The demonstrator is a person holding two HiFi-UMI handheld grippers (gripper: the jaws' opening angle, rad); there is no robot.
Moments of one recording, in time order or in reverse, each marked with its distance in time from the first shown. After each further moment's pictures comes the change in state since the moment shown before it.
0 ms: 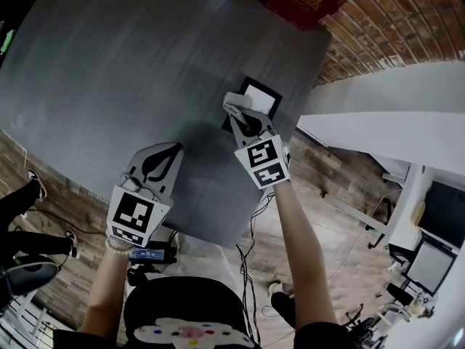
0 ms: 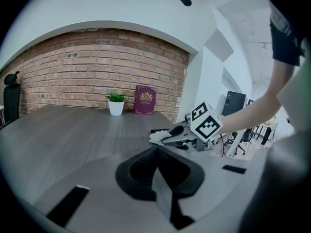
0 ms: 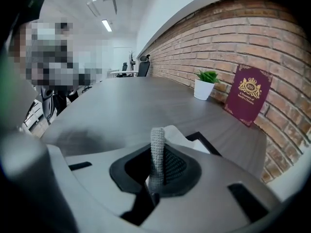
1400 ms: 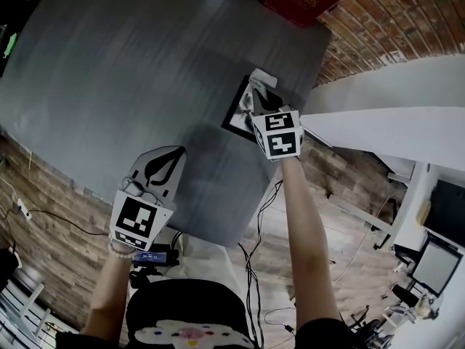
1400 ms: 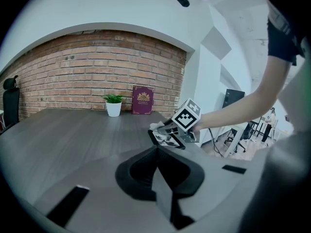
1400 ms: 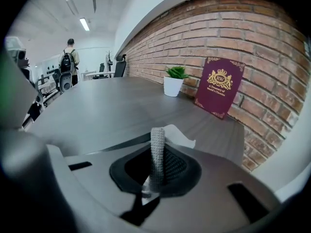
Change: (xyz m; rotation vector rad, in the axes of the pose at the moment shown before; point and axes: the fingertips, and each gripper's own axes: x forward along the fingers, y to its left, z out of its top) left arm -0.002 -0.016 0.002 0.025 0.005 0.003; right arm 0.004 -0.092 -0.007 0.131 0.024 -0.218
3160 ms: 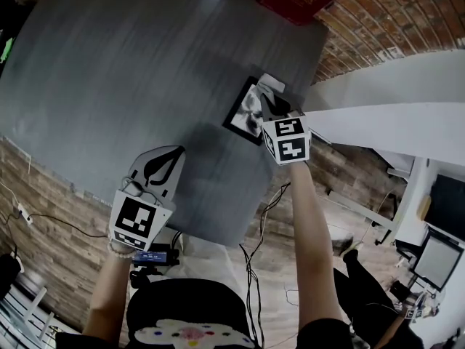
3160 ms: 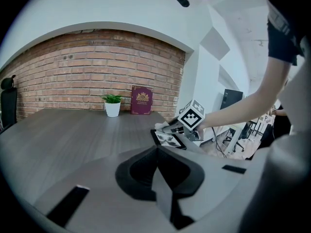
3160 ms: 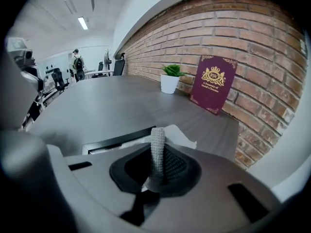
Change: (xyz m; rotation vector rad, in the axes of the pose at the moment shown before) left arm 0.000 0.003 0.000 0.009 -0.002 -0.019; right arm -0.016 -0.013 -0.017 0.006 0.015 -0.010
